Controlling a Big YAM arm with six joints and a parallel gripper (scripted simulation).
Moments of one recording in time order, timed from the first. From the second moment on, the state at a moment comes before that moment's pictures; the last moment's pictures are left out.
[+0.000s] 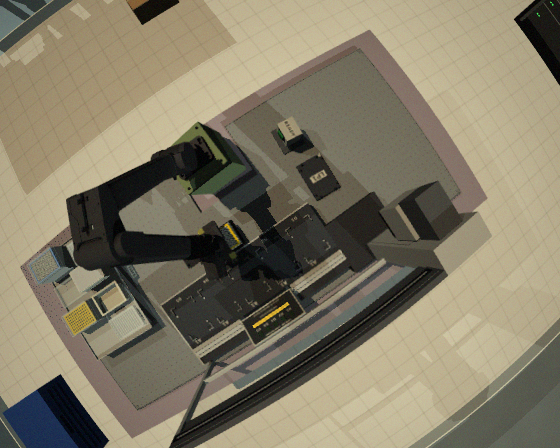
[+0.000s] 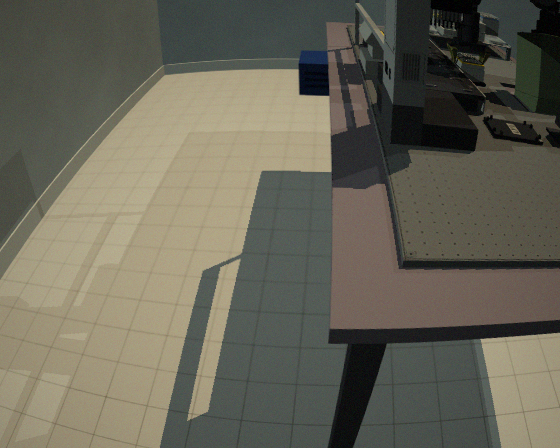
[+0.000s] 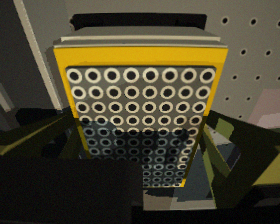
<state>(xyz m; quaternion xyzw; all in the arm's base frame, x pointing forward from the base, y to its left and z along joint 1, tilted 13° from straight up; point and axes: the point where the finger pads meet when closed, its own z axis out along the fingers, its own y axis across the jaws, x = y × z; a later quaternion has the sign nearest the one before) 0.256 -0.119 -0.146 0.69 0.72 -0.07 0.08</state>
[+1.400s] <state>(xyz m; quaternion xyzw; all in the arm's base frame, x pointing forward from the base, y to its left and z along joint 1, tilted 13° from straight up) 0.257 -0.106 -0.089 0.69 0.72 -0.07 0.09</state>
